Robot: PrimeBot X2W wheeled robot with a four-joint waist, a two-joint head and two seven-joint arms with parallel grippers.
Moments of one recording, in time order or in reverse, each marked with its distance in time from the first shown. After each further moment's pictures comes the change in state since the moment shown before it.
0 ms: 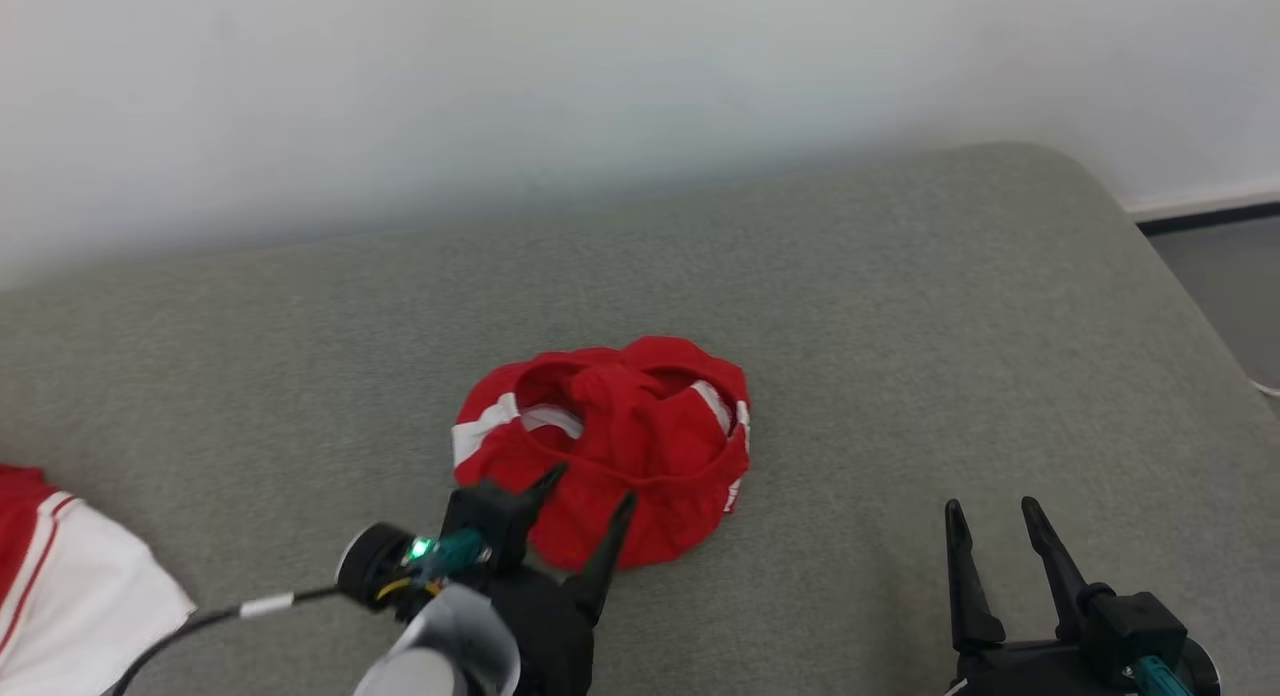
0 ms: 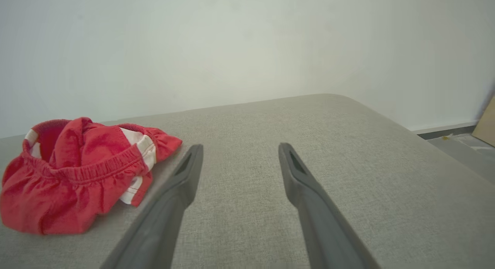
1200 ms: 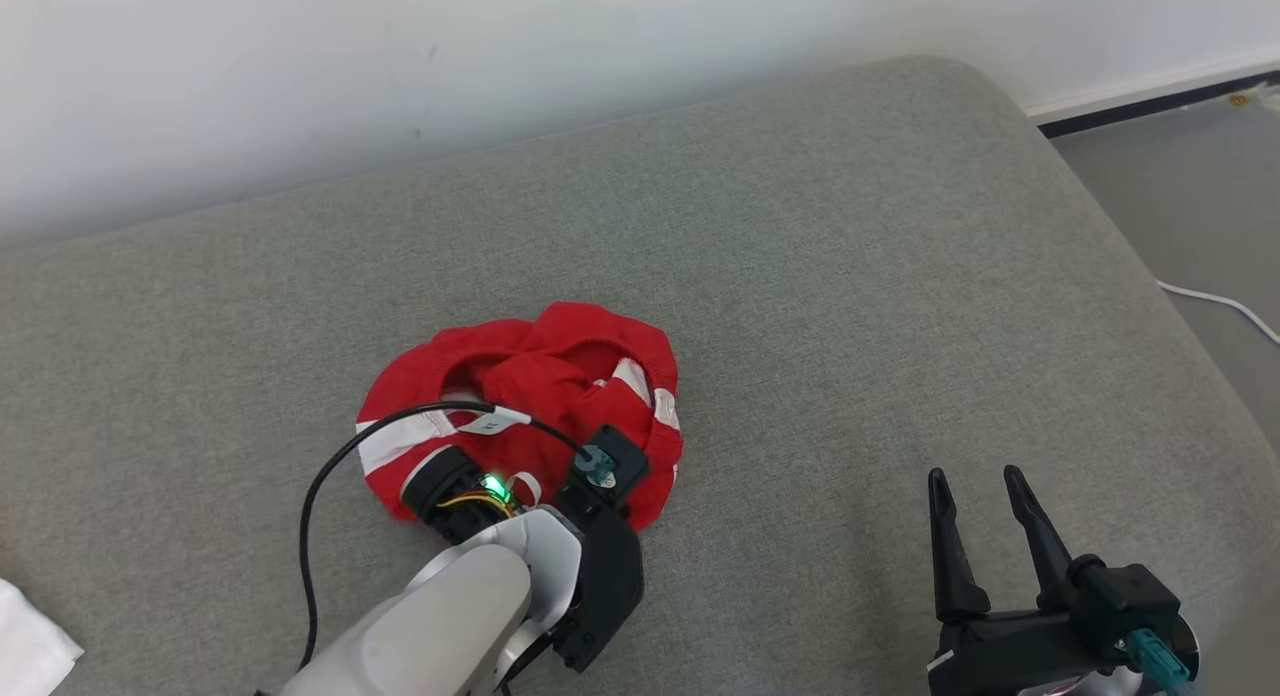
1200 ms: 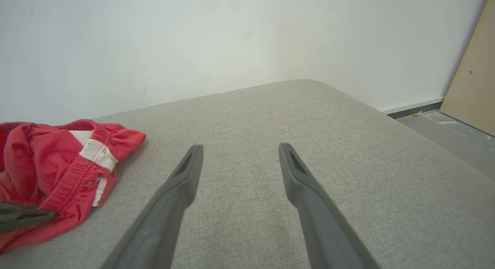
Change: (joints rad) left arm -0.432 0.034 -0.505 0.425 -0.195 0.000 0.229; right arm -0.041 0.000 0.028 -0.005 0.046 0.000 0.000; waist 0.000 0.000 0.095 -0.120
